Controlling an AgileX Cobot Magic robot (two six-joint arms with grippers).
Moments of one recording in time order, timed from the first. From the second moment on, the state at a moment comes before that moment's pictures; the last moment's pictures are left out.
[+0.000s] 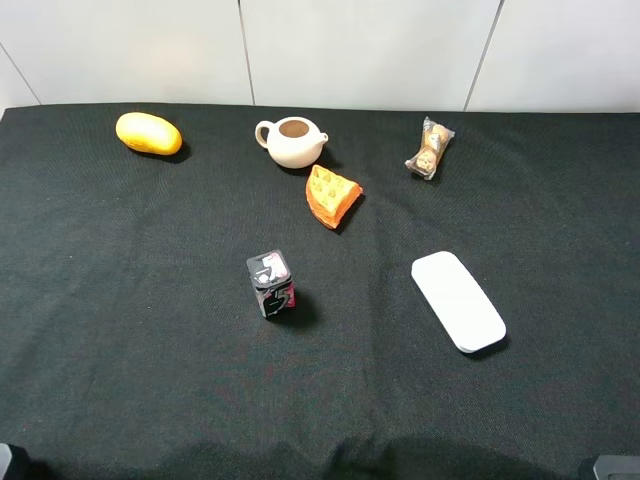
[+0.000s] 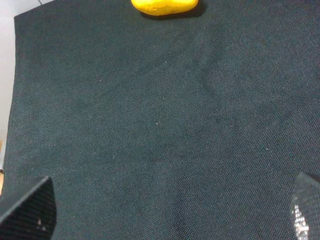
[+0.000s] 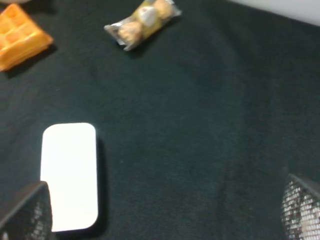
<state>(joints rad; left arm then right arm) 0.07 -0.01 -0.50 -0.09 1.07 0.28 0.09 0.44 -0.61 0.16 0.97 -0.30</state>
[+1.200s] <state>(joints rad) 0.07 -0.01 -0.50 -0.07 1.07 0.28 0.61 0.96 -0.80 0.09 0.91 -0.36</state>
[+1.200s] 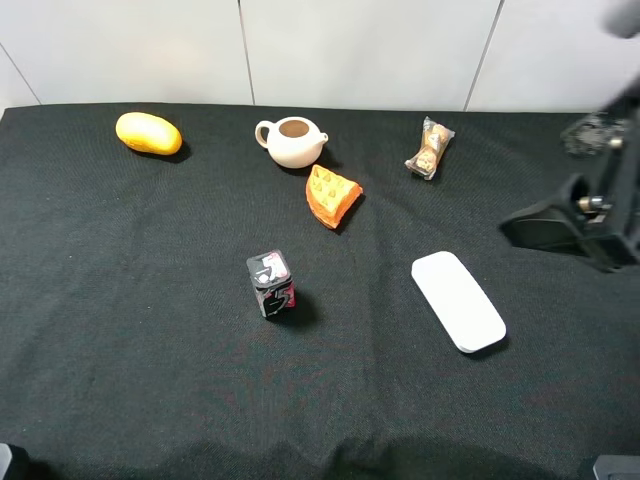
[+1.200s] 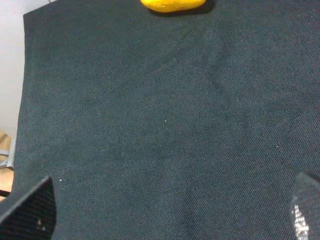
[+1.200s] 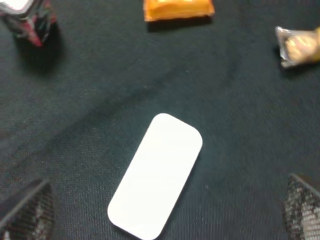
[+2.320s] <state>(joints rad) 0.07 -0.01 -0.50 -0.07 1.07 0.28 0.96 1.48 -1.15 0.07 0.87 -0.57</state>
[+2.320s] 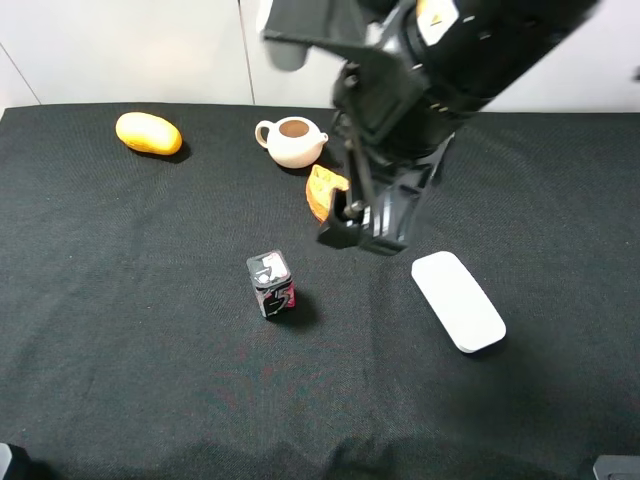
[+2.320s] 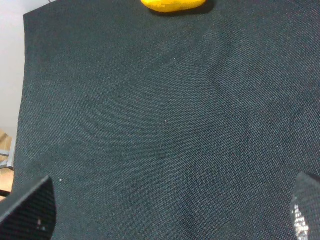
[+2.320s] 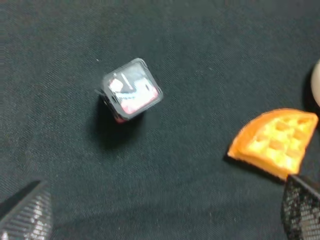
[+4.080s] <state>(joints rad) 0.07 -0.01 -0.50 -0.07 1.07 0.28 0.99 1.92 -1.23 0.17 0.68 -0.96</state>
